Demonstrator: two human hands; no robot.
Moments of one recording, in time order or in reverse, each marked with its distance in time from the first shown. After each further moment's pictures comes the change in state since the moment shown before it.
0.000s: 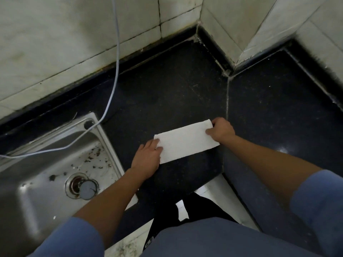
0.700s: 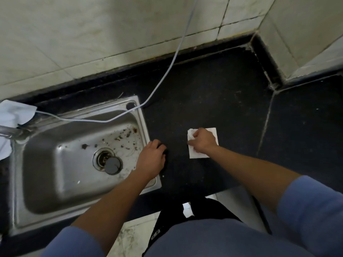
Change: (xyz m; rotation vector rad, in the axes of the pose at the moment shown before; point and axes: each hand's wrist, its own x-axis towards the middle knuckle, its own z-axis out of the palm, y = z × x) left_hand -0.080 -0.046 0.009 -0.294 0.191 -0.287; right_hand -0.057 -0.107 0.108 -0.105 -0.203 -0.248
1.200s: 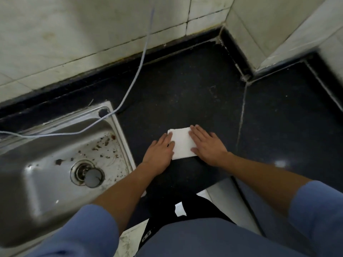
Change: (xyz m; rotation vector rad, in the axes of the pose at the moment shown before) left_hand 0.060 0.059 0.026 0.217 -0.212 0.284; right_hand -0.015 0.091 -0.032 -0.779 0.033 -0.444
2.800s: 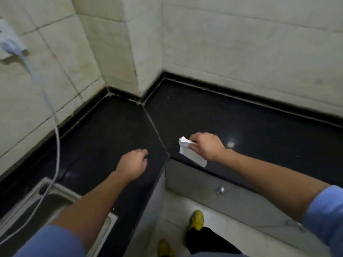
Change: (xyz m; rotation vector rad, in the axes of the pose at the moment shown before) left_hand -0.069 0.124 -0.070 0.128 0.187 0.511; right_hand -0.311 -0.031 -0.002 0.395 0.538 0.750
